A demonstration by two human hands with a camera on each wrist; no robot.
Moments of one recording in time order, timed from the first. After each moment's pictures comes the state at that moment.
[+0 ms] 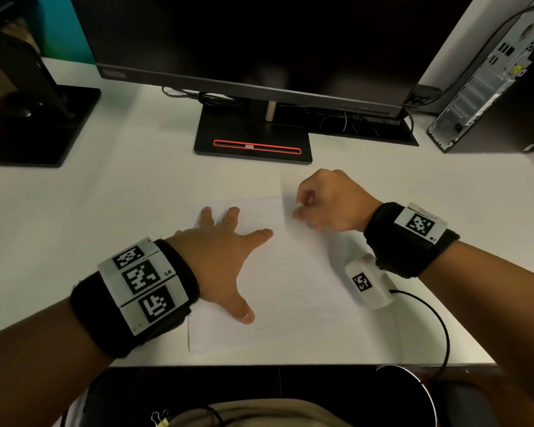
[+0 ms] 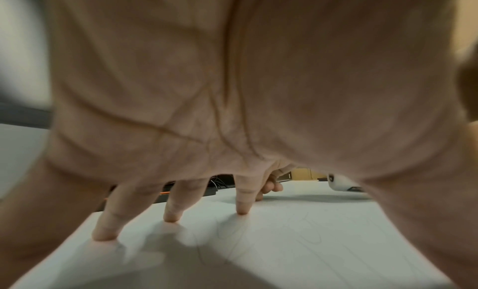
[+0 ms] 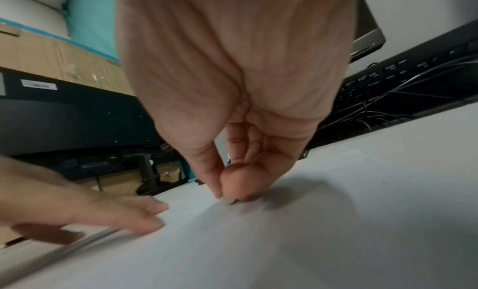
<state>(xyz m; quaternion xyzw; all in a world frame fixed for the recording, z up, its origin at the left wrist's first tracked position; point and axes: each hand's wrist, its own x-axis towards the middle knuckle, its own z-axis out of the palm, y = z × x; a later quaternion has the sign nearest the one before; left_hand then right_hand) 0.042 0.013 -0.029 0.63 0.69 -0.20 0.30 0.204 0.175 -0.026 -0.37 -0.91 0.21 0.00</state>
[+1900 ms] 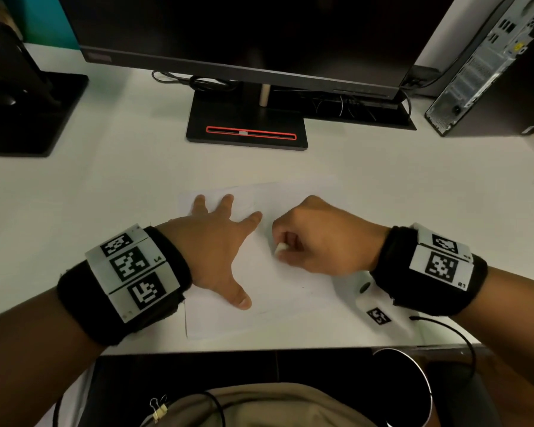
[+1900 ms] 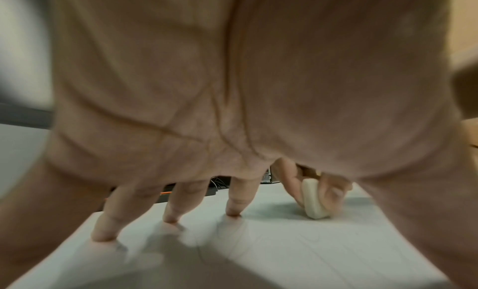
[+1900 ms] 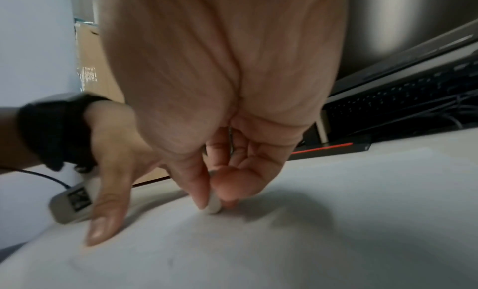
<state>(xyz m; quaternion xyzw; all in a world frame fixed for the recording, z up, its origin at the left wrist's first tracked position) 0.042 0.014 -0.032 0.63 0.69 -0.20 0.30 0.222 0.116 -0.027 -0.18 -0.96 0.20 -0.06</state>
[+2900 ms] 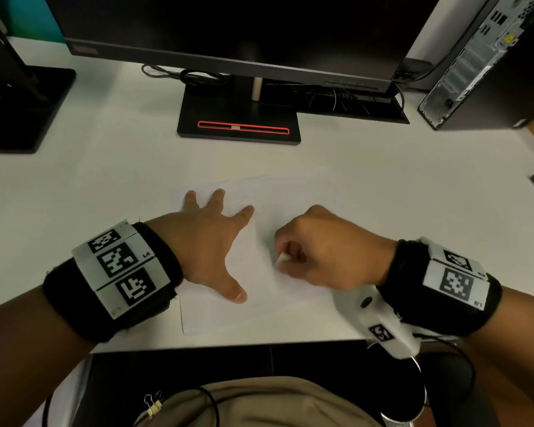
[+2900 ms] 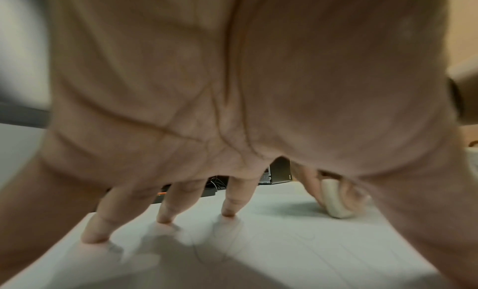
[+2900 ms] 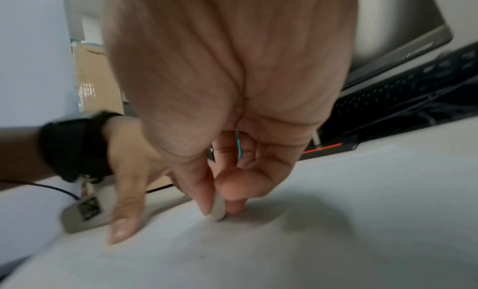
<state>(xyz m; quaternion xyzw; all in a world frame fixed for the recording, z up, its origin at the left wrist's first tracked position) 0.044 0.016 -0.032 0.62 0.70 -0.21 0.30 0.241 0.098 -0.025 -0.20 -0.95 0.23 -0.06</state>
